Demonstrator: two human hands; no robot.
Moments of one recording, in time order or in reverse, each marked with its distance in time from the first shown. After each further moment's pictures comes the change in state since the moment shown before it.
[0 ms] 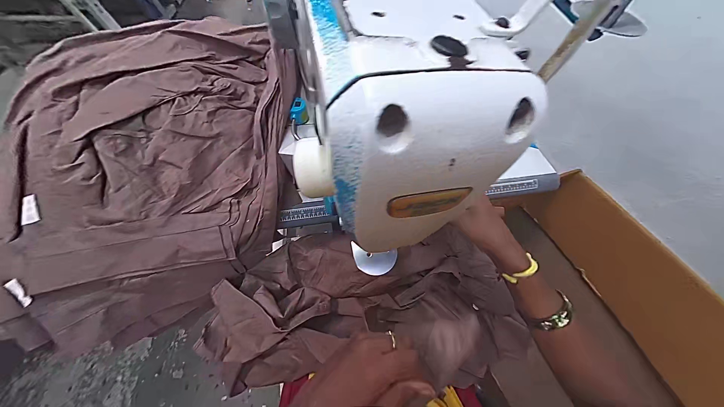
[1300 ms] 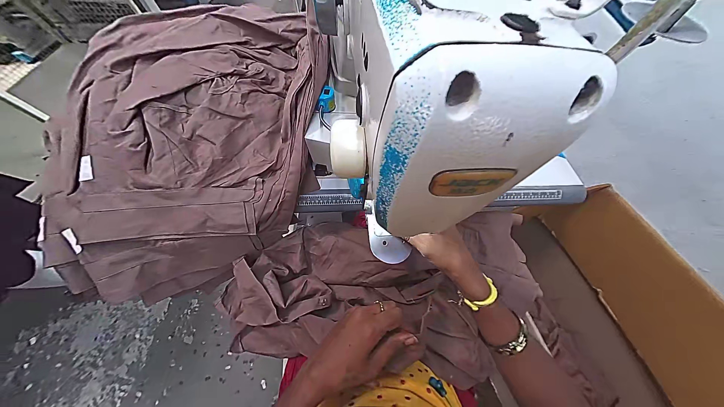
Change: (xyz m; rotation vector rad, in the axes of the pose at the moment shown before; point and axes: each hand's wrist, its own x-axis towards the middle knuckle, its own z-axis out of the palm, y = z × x) left_hand -0.019 -0.018 0.007 0.138 0.096 -0.231; right_hand -0.018 -0.011 0.076 0.166 -0.059 -0.024
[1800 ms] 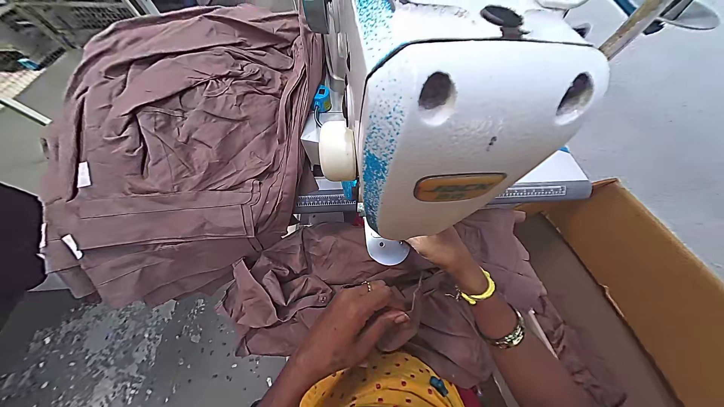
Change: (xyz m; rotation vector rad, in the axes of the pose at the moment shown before) left_hand 0.017 0.001 -0.024 0.014 0.120 0.069; right_hand 0.007 -0.004 0.000 0.005 -0.043 -0.014
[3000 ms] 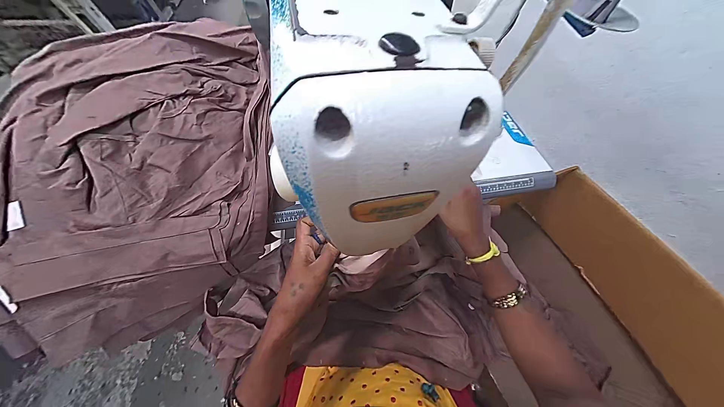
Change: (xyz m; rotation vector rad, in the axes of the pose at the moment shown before) left_hand 0.059 -0.020 -0.026 -0.499 0.499 -0.544; right_hand 0.018 0.056 -0.072 -0.711 0.436 -0.141
